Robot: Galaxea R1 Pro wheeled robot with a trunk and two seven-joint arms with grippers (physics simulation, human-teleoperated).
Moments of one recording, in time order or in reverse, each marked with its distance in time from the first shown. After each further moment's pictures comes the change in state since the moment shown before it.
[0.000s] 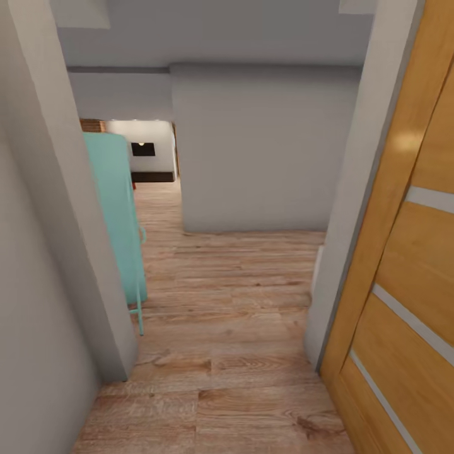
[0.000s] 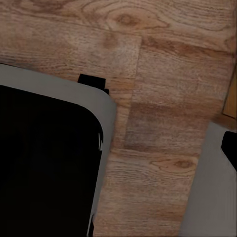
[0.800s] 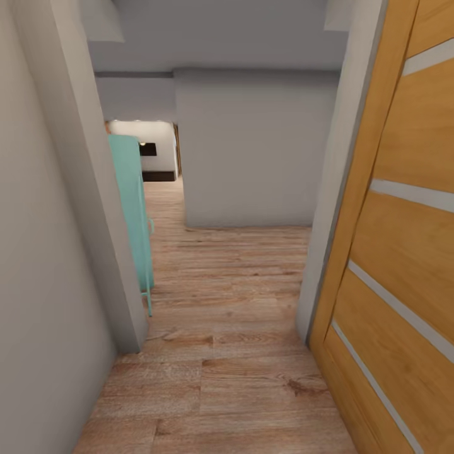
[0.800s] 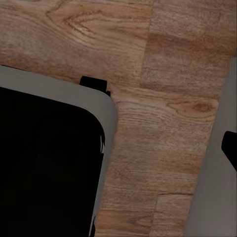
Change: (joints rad) left arm 0.000 -0.001 -0.001 0.000 0.000 0.000 -0.001; right arm 0.000 -0.001 -0.003 -0.007 0.002 0.002 0.006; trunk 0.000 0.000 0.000
